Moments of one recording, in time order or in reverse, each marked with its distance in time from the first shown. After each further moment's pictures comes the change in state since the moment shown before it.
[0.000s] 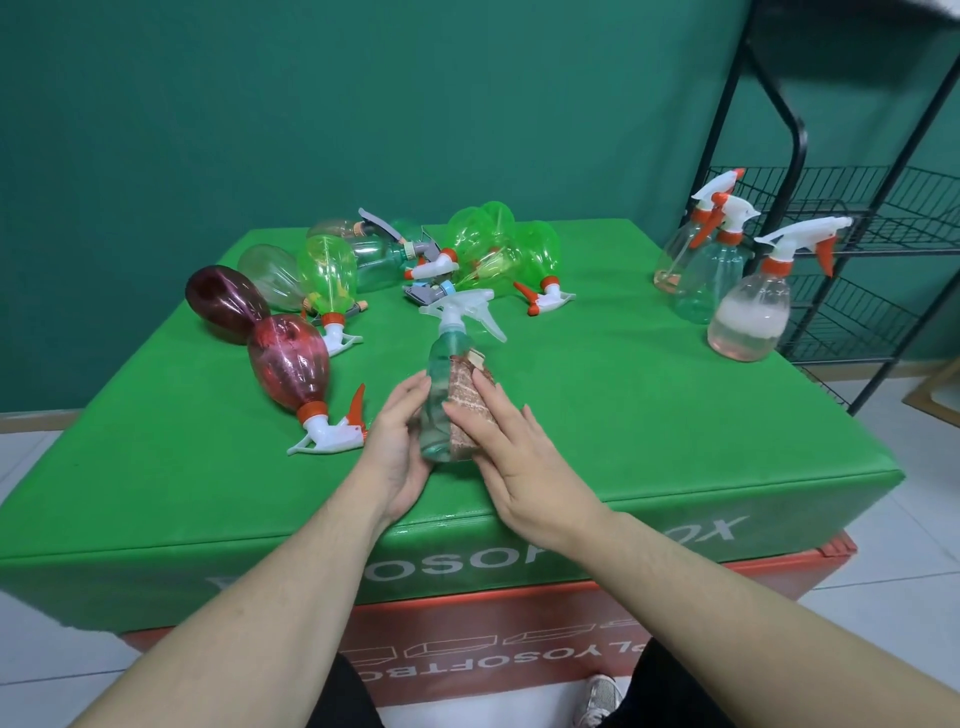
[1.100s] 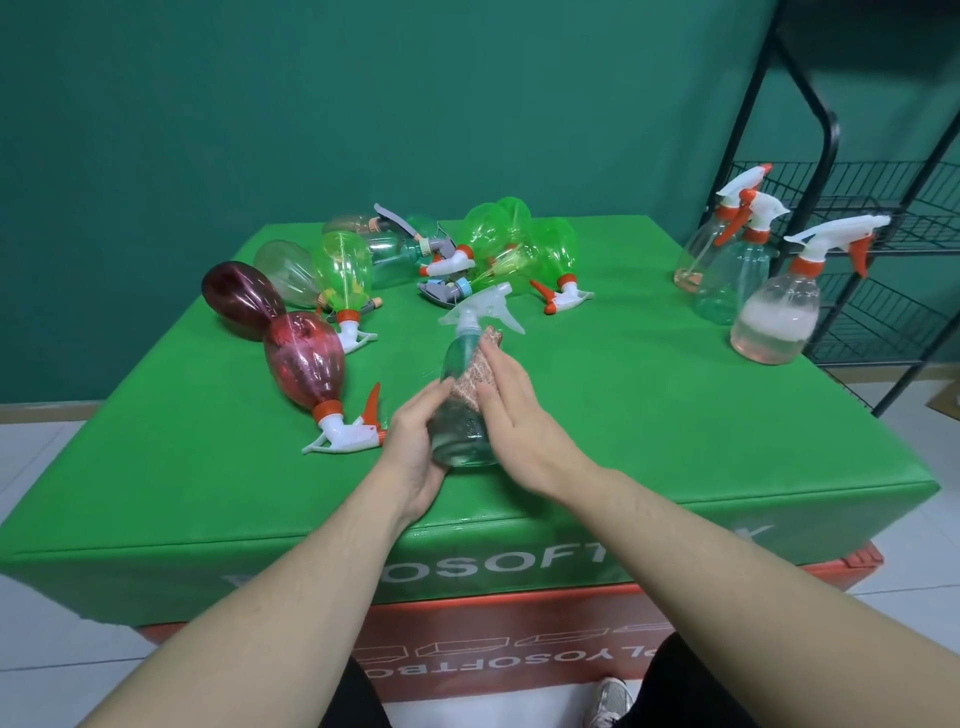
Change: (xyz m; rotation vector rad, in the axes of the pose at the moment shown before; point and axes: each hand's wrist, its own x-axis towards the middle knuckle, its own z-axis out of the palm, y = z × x) left_hand 0.001 -0.001 0.001 0.092 -0.036 -0.017; right_hand 0.050 -0.022 -0.012 0.339 -0.005 0.303
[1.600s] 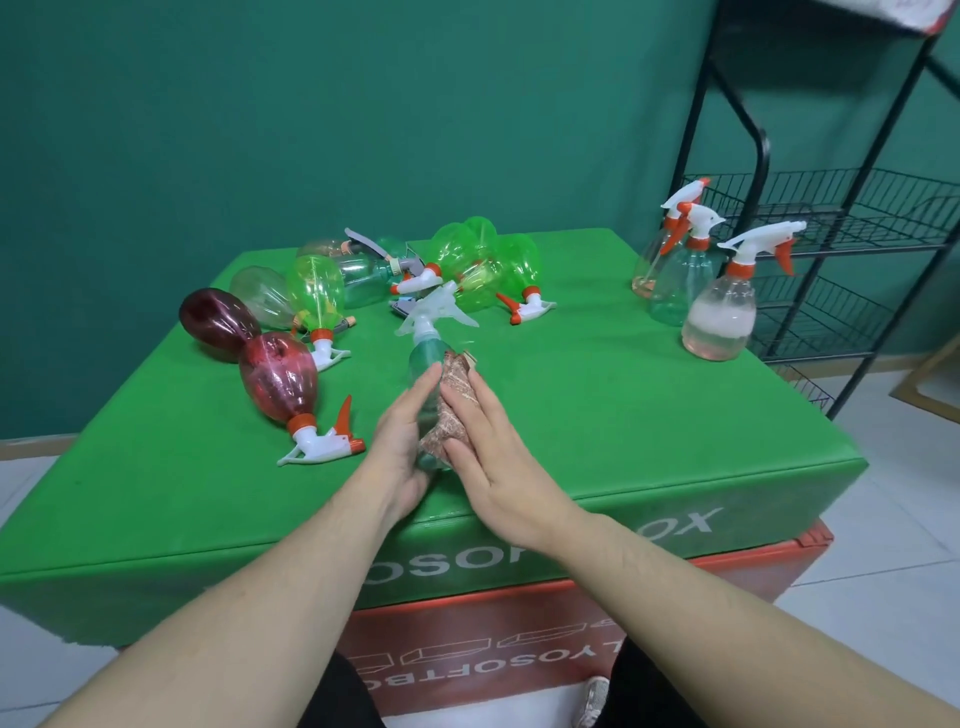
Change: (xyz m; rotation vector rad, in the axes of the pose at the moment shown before) left_hand -0.009 0.006 0.032 -0.021 0.057 -0.060; right_hand -0.047 0.012 0.001 -0.062 0.071 -0.188
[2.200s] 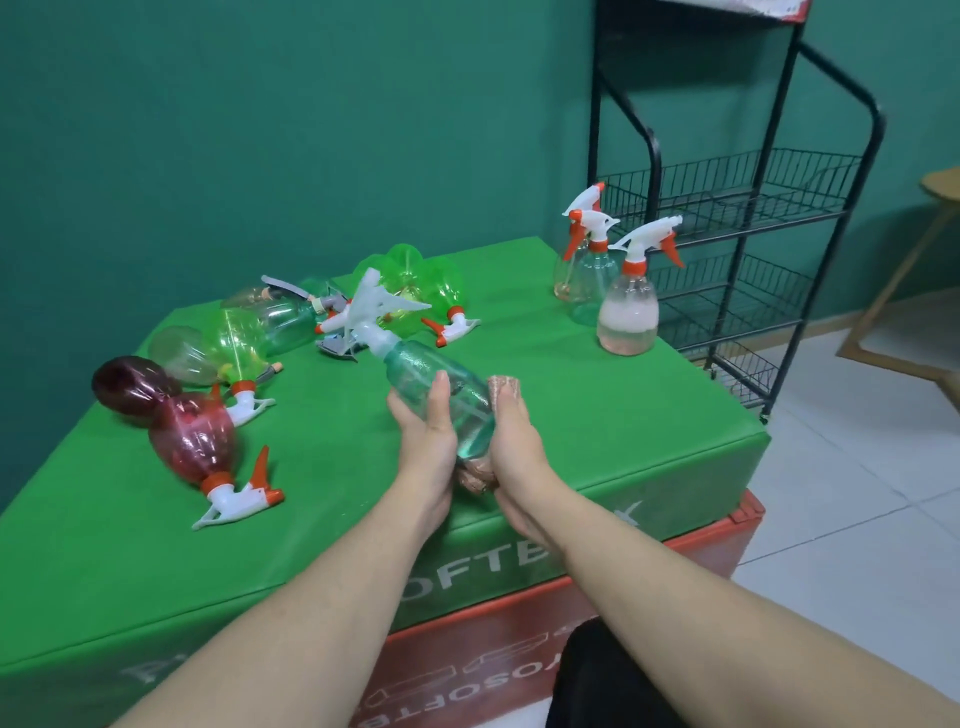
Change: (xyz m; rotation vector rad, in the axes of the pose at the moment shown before) left_hand 0.009 -0.057 0.108 0.274 0.078 0.219; right_hand 0.007 0.042 -0.059 0.972 0.438 0.636
